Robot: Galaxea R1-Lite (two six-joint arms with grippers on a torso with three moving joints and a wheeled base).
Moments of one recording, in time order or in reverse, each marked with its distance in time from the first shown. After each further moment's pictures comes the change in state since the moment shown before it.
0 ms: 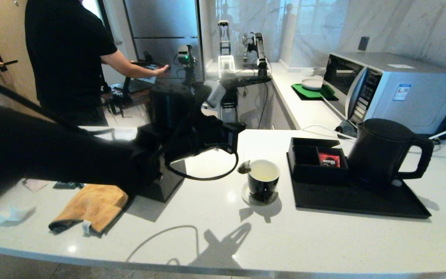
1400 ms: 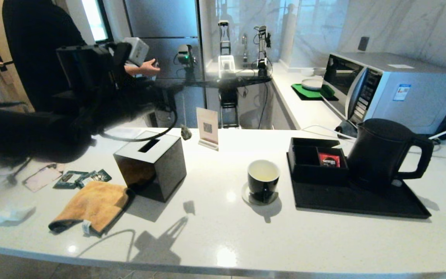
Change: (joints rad) left arm 0.289 -0.150 -0.009 0.015 -0.005 -0.003; right arm 0.000 0.000 0.000 0.000 0.000 0.000
